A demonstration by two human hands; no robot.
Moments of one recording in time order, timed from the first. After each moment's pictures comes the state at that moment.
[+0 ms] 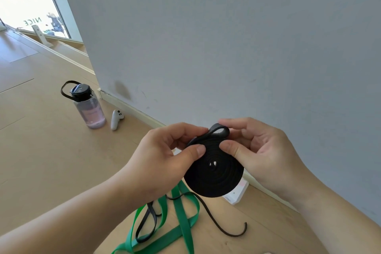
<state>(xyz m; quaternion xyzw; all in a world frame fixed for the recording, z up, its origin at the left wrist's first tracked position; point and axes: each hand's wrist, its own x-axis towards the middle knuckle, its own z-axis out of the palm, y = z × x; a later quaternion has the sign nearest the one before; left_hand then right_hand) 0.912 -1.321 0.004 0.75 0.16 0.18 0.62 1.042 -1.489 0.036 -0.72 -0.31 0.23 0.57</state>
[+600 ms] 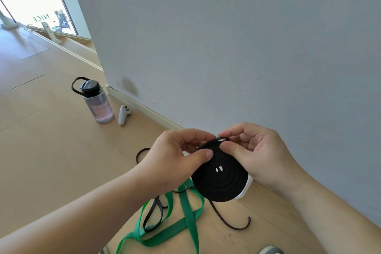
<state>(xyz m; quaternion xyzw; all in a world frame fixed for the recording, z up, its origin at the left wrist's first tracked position) 0.914 -1.324 -0.009 0.77 0.20 0.11 0.59 1.042 -1.484 0.020 -0.76 -0.29 0.25 0.52</state>
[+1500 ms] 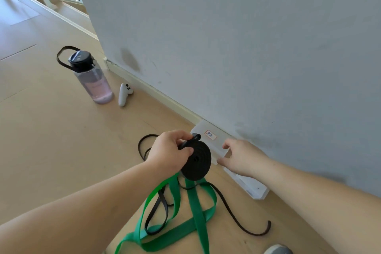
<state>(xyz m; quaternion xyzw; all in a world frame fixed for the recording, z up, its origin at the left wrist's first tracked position) 0.980 -1.246 -0.188 0.77 0.39 0.02 0.51 1.136 -1.399 -0.180 -0.89 -0.33 0.31 0.01</state>
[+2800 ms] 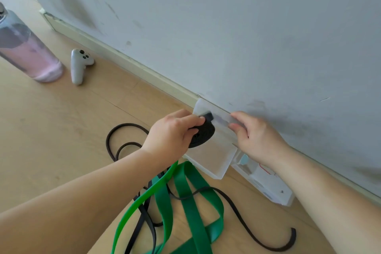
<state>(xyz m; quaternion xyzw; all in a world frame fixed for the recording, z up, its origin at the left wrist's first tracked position) 1.069 -1.195 -0.364 0.92 0.13 0.12 0.34 1.214 -1.381 -0.314 -0.90 -0.31 0.24 0.17</state>
